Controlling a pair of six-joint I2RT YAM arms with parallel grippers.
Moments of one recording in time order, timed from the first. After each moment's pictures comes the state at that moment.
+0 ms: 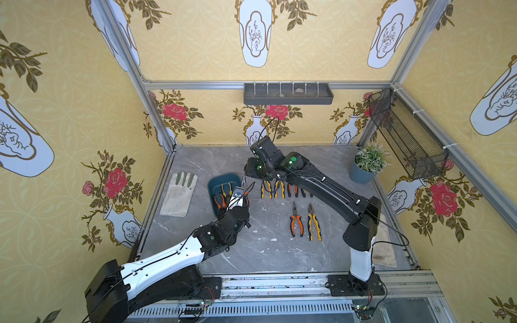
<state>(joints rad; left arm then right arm) -0.96 1.00 0.58 -0.16 -0.77 -0.24 0.98 1.96 2.06 -0.88 0.09 0.87</state>
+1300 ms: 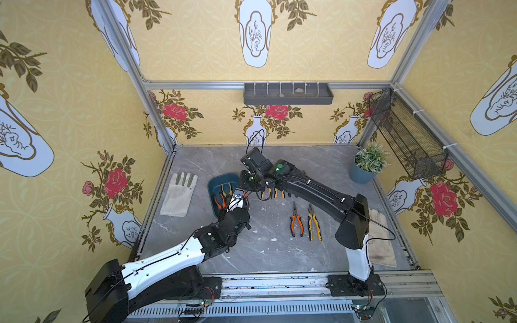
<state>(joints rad) -0.96 1.00 0.56 -0.16 -0.77 -0.26 1.02 2.02 2.00 -0.84 -0.02 0.88</state>
